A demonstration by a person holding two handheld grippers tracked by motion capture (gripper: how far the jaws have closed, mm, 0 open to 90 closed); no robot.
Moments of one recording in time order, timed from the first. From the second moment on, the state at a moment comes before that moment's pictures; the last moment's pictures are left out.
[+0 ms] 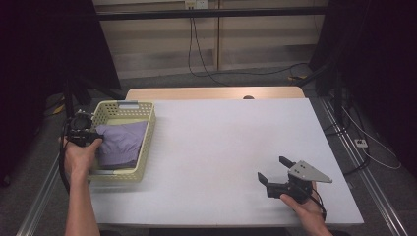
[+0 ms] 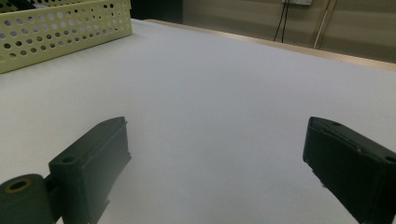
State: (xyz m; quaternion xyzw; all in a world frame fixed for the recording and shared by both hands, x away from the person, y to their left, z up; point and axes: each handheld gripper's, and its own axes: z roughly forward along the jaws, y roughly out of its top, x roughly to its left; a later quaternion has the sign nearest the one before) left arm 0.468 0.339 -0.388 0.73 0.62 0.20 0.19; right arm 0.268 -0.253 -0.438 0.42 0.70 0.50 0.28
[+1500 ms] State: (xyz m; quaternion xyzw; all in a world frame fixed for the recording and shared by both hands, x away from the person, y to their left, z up) left arm 0.482 0.314 -0.402 0.78 0.57 0.18 0.18; right arm 0.268 -0.254 -0.437 0.42 0.70 0.50 0.28
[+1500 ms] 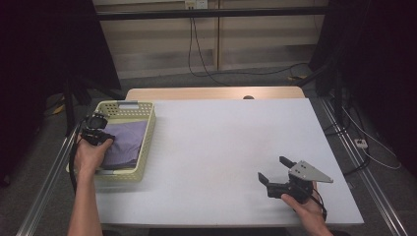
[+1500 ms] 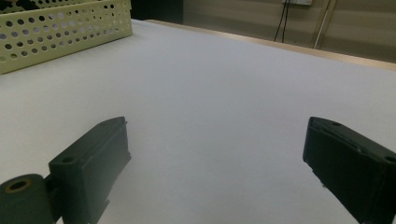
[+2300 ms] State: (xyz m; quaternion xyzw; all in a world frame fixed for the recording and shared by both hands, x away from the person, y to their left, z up) left arm 0.493 0.313 -0.419 0.79 0.58 0.15 0.13; right arm 0.269 -0.253 -0.438 0.42 0.70 0.50 0.28
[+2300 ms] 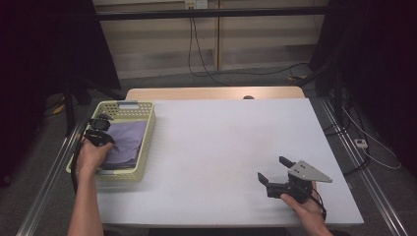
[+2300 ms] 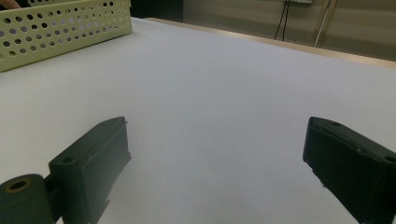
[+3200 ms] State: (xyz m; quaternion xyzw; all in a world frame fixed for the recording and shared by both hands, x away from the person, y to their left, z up) left arm 0.480 0.325 -0.395 0.76 0.56 0.21 0.23; right arm 0.270 -0.254 -0.439 0.42 0.70 0.50 0.28
